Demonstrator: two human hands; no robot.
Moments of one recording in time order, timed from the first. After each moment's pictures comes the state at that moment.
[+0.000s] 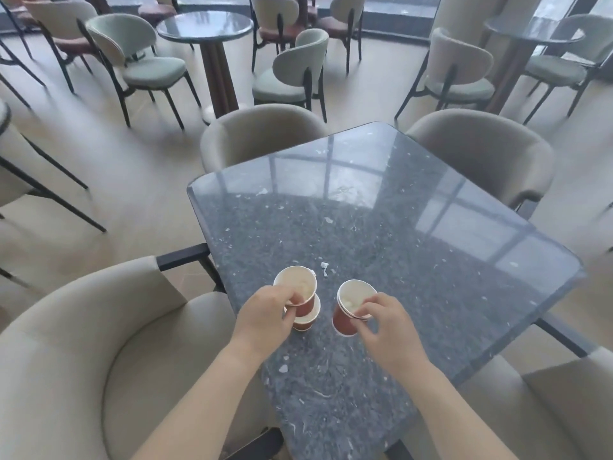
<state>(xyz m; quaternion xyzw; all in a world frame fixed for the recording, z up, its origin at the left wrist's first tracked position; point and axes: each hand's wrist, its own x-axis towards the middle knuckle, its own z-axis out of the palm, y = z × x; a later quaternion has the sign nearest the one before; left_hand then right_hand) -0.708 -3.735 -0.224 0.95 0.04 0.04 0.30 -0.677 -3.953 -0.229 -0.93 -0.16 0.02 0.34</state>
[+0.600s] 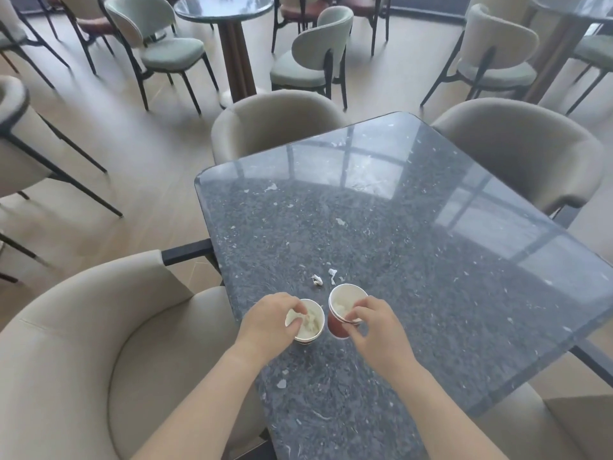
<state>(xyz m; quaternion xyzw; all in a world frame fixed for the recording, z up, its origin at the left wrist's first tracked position) -0.672 -3.729 -0.251 0.96 0.07 -0.06 0.27 -0.628 -3.934 -0.270 -0.92 -0.19 0.06 0.33</state>
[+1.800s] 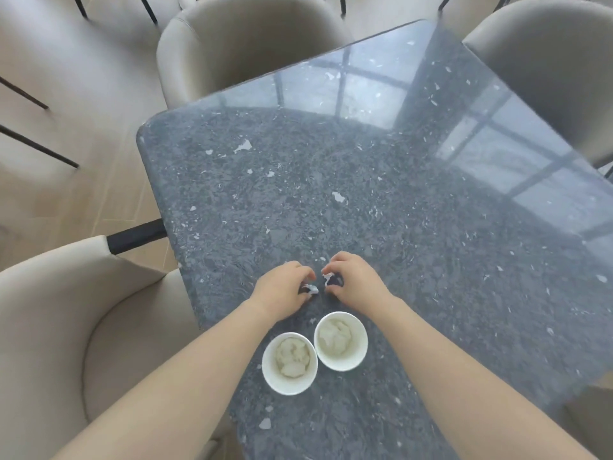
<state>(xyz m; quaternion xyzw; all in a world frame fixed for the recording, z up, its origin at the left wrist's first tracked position) -0.527 -3.719 -0.353 0.94 0.00 -0.24 0.24 -0.471 -3.884 -0.356 -0.90 -0.24 0.26 0.24</state>
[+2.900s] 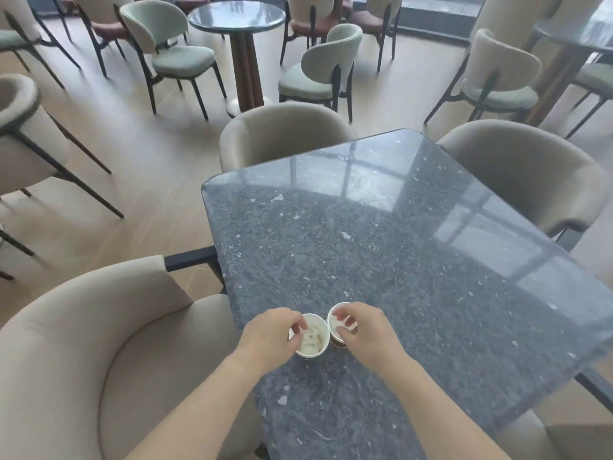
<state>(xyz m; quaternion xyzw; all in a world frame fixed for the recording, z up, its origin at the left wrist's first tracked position) -0.665 -3.716 -0.260 0.96 0.05 -0.10 0.26 -0.601 -3.908 -0.259 -0.90 -0.20 0.16 0.36</state>
